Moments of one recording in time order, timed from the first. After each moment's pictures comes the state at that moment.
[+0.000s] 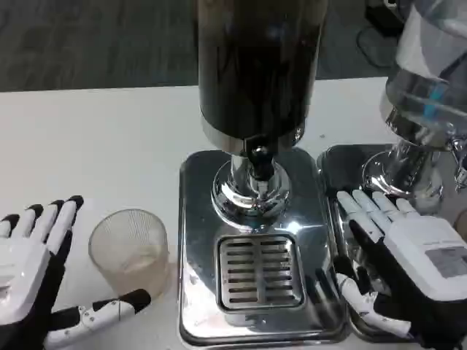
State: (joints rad) left arm 0.56 0.45 0.11 -0.47 0.95 0.00 -0.04; right arm 0.39 -0.45 0.12 -0.45 -0.90 -0.10 0.10
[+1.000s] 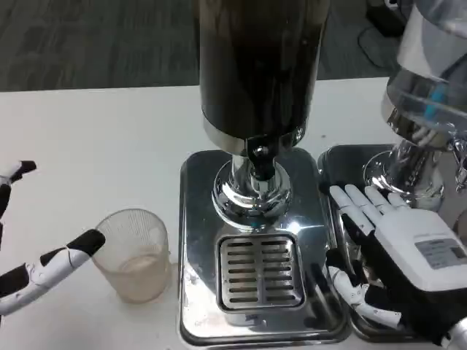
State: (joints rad) left arm 0.49 0.41 0.23 -0.33 0.71 -0.16 0.24; right arm 0.33 -0.43 0.15 -0.42 -0.91 -0.08 0.10
